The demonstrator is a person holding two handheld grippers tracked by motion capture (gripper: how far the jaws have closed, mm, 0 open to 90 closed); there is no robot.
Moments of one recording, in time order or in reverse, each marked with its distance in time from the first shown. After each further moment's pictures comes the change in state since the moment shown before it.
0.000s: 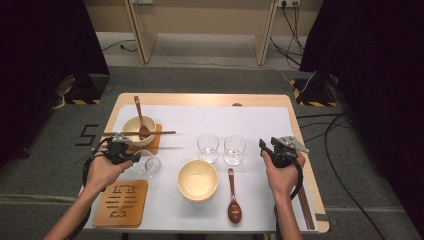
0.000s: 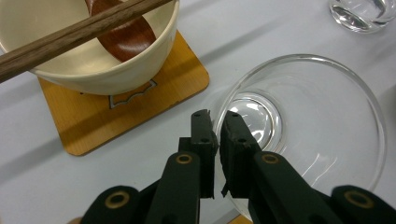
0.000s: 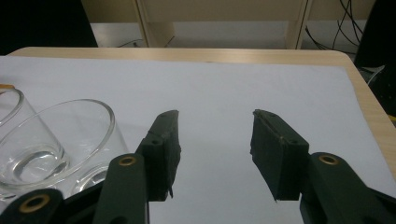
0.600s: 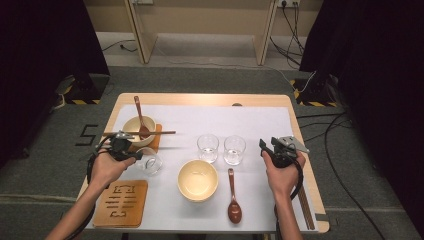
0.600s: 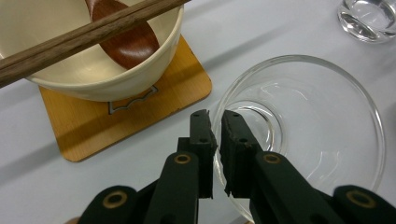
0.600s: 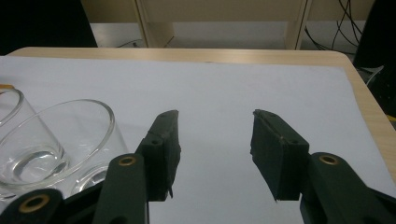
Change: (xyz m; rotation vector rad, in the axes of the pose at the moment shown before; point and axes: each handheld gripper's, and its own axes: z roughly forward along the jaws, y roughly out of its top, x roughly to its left) left arm -0.001 0.008 0.006 0.012 0.011 -0.031; right arm 0.000 0.000 -0.001 0.000 -0.002 0.000
